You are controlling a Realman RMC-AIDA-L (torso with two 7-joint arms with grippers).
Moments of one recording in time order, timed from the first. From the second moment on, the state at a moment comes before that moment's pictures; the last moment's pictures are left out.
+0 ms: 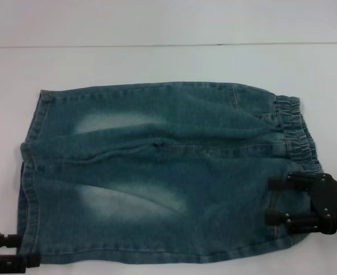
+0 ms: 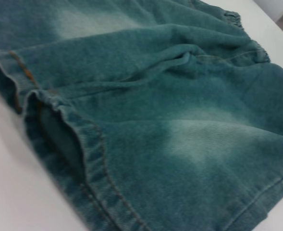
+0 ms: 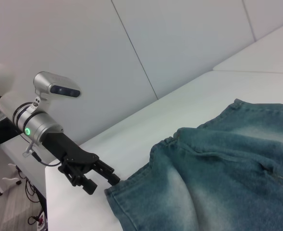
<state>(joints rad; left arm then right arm) -0.31 -2.09 0.33 0.95 2.57 1.83 -1.67 0.39 2.07 -0.55 -0.70 -2.17 -1.84 1.41</state>
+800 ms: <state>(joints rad) -0.36 -2.13 0.35 1.02 2.67 1.83 -1.72 0.39 2.07 -0.55 -0.70 -2.17 -1.84 1.42</state>
